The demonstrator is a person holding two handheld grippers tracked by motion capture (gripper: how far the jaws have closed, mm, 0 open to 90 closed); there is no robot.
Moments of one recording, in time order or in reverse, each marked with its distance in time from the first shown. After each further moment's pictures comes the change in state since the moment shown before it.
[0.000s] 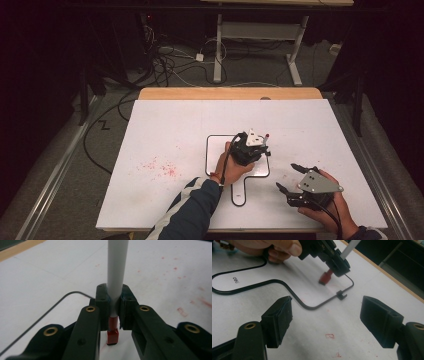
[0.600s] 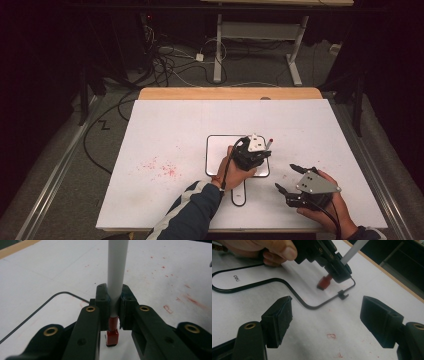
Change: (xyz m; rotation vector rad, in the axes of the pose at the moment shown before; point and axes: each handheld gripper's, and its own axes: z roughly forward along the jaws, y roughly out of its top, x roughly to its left) left arm -0.023 0.000 0.003 -0.018 -0.051 0.034; right arm 0.002 0.000 0.002 0.007 0.002 -0.013
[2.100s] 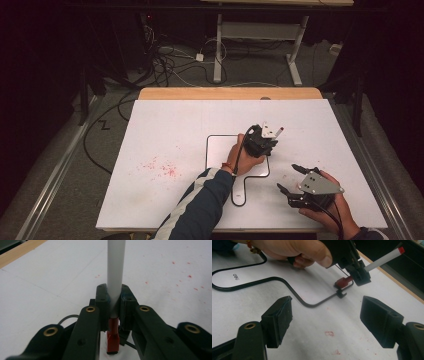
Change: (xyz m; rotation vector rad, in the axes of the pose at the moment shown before) left arm 0.029 0.030 0.040 0.054 0.031 -0.014; right arm -0.002 -0.003 -0.004 -0.002 -0.005 0.002
